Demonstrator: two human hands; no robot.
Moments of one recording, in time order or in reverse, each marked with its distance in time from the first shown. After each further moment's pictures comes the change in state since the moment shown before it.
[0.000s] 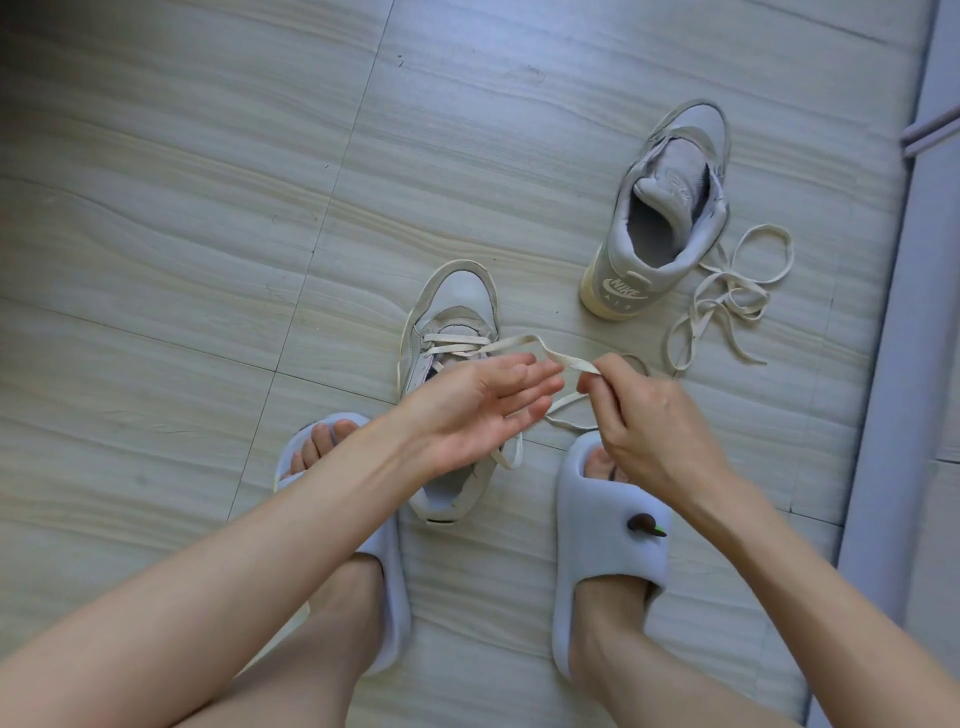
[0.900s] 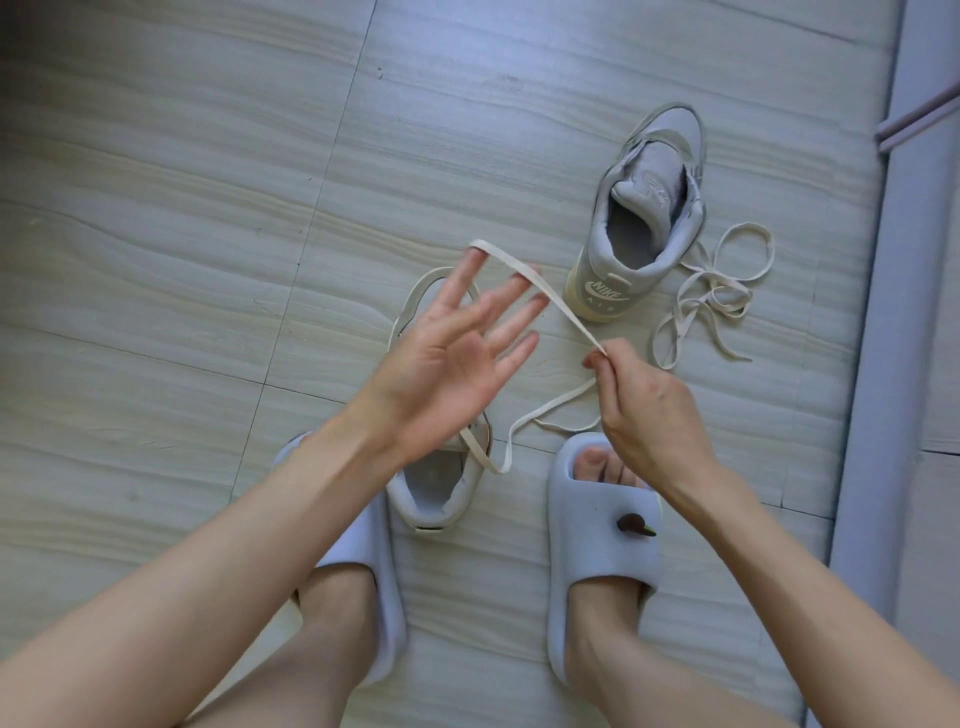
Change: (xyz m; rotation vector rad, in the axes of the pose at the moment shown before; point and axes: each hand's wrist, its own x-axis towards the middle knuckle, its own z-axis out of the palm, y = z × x) left_hand -0.012 0.021 0.015 -0.015 -0.295 0.325; right_hand 0.007 0.017 0.005 0.015 0.122 0.056
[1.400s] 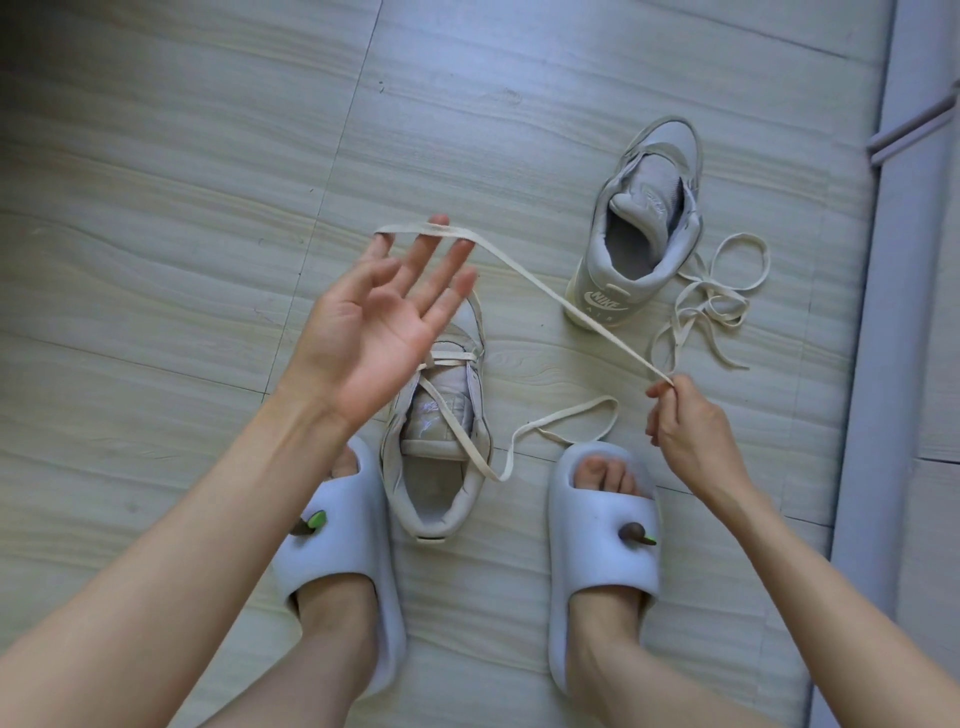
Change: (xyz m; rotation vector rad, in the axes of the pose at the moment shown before) left_hand 0.001 0.044 -0.015 -0.219 0.042 0.180; right_hand -0.010 0.077 0.020 0.177 -0.070 0.460
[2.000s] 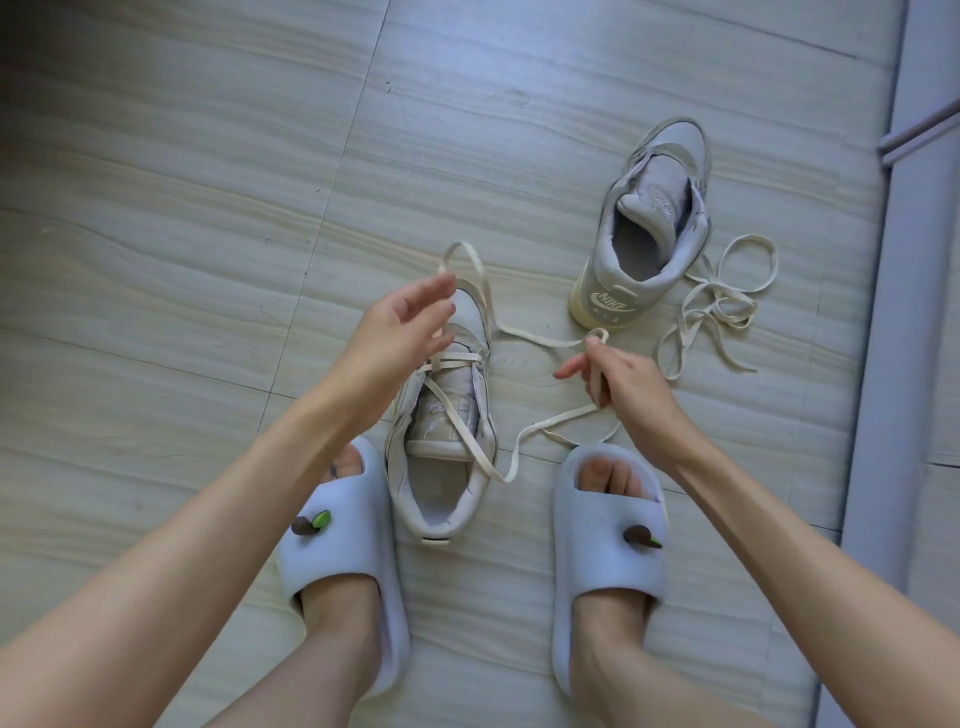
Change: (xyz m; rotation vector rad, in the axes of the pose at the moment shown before) left_hand 0.016 -0.013 -0.036 1.008 0.286 0.010; right_hand 0.008 -0.078 0.013 0.610 -0.256 0.025
